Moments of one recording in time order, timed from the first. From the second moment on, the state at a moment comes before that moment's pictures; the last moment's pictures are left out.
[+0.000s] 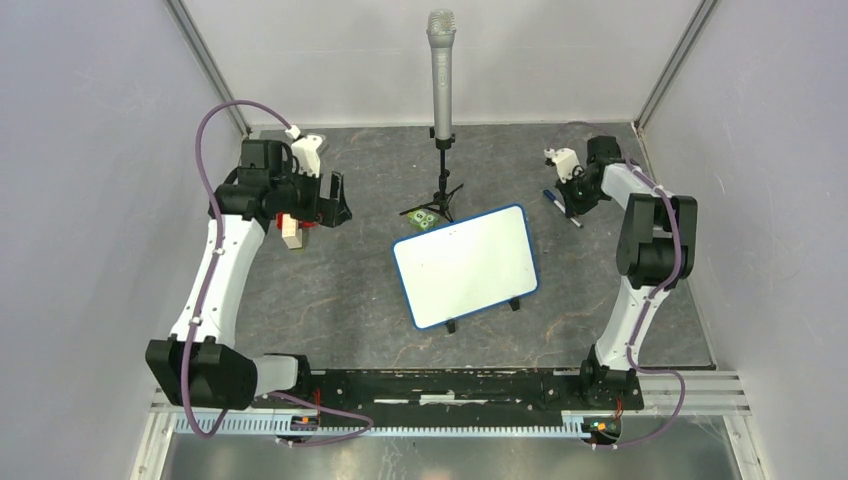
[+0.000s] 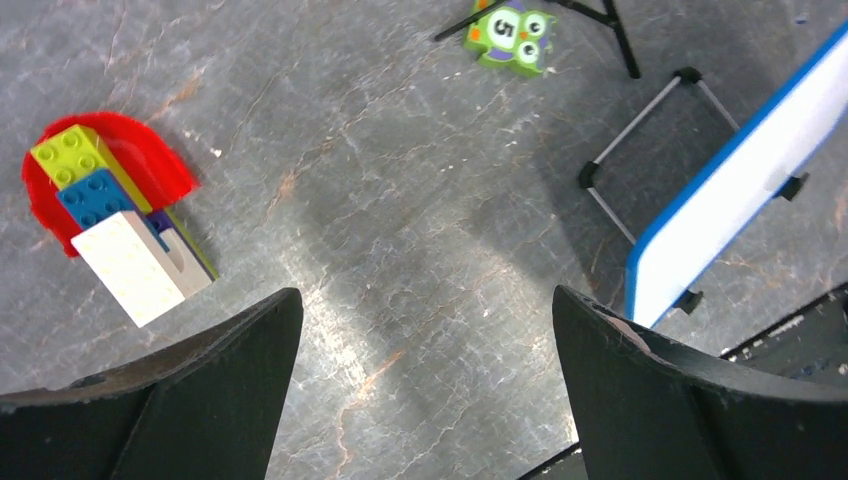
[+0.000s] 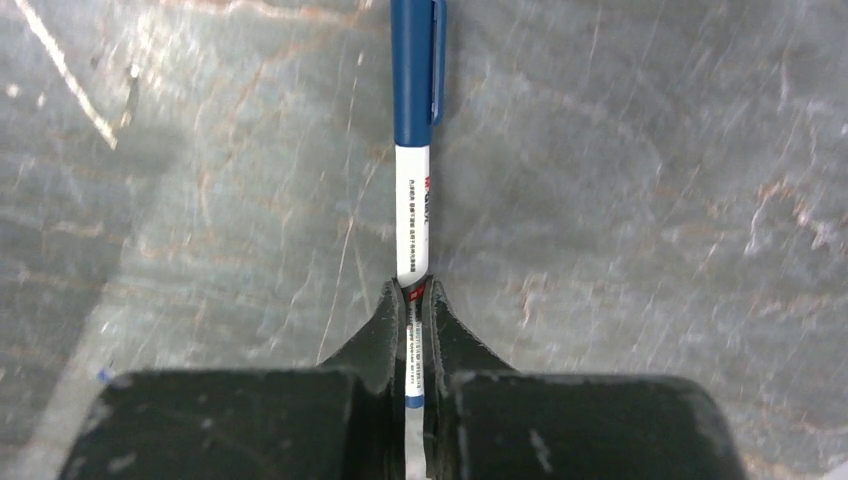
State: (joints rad) left arm -0.06 1.27 1.29 -0.84 0.37 0.12; right arm -0.09 2.04 1.45 -0.57 -0.23 -0.67
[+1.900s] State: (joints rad) left arm -1.23 1.30 1.43 -1.02 -0.08 1.08; right arm 0.54 1.21 1.08 -0.91 -1.08 -0.46
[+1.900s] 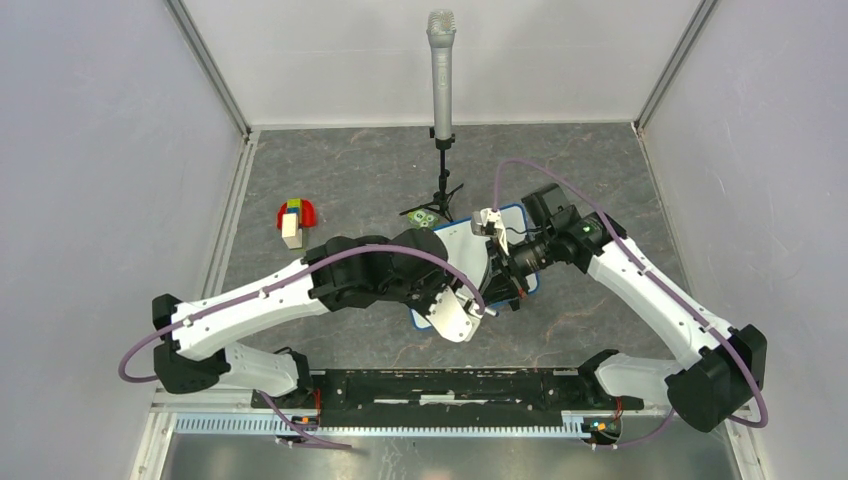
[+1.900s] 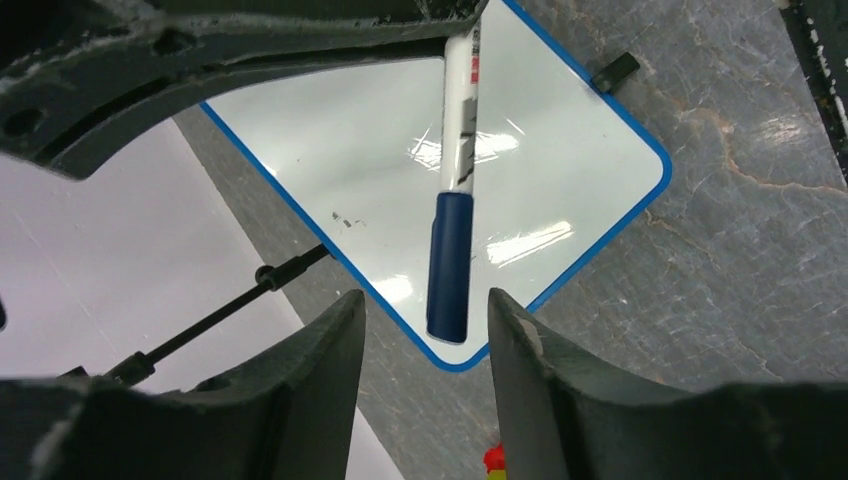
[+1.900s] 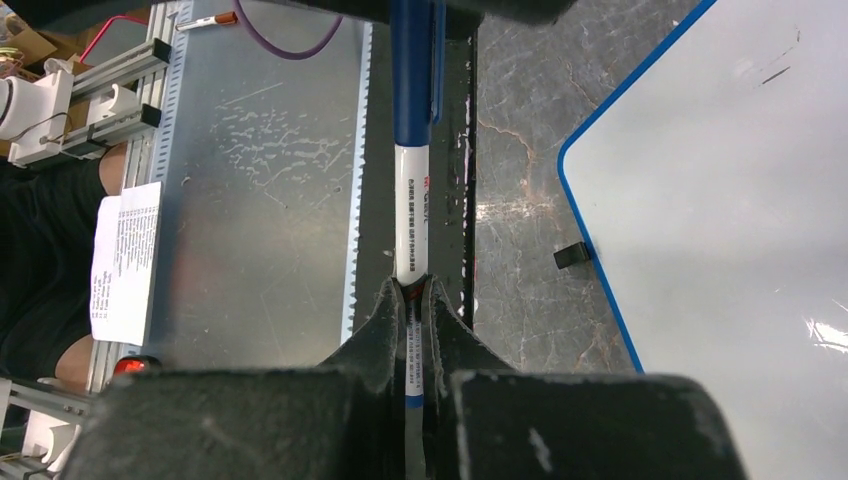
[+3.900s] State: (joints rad) left arm -0.69 1.24 1.34 -0.82 0.82 0.13; right arm 0.44 1.13 0.97 -0.06 -1.04 0.48
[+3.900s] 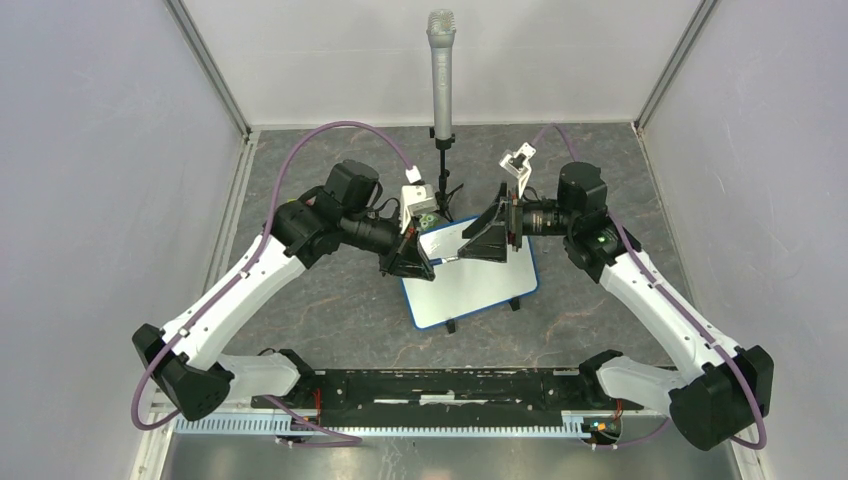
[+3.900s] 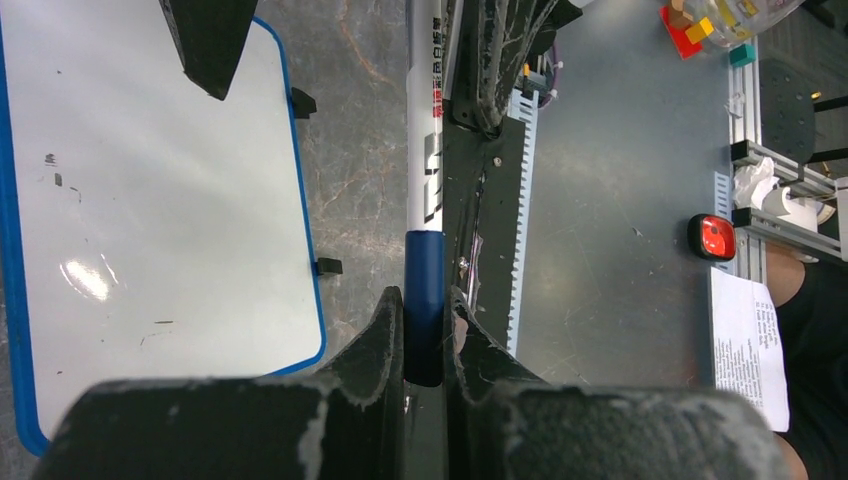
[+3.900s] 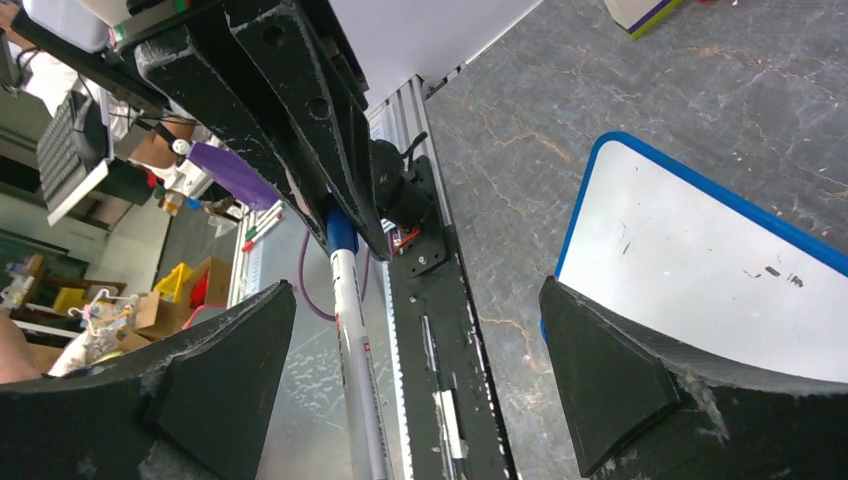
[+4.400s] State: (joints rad) left arm -0.68 1.22 1.30 -0.83 0.82 0.13; right arm 0.45 1.11 0.92 0.11 -1.06 0.67
